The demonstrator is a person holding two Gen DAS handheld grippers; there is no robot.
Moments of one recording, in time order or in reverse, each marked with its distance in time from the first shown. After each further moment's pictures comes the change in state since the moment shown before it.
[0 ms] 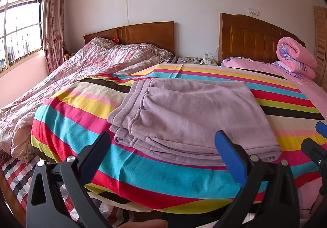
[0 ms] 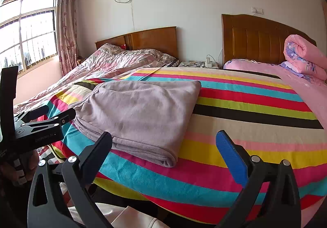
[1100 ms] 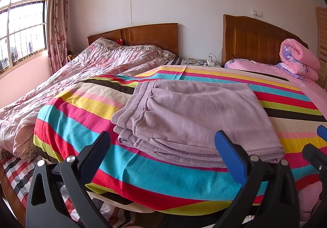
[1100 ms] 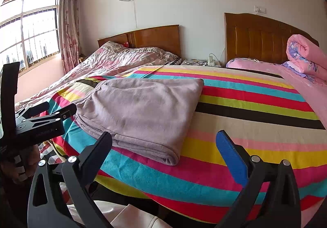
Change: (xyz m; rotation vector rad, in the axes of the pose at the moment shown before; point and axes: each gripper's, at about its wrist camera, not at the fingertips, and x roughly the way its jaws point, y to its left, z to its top) left arm -0.002 0.001 -0.001 -0.011 -0.015 0.035; right arm 0.004 0.001 -0.003 -0.004 0.012 0.016
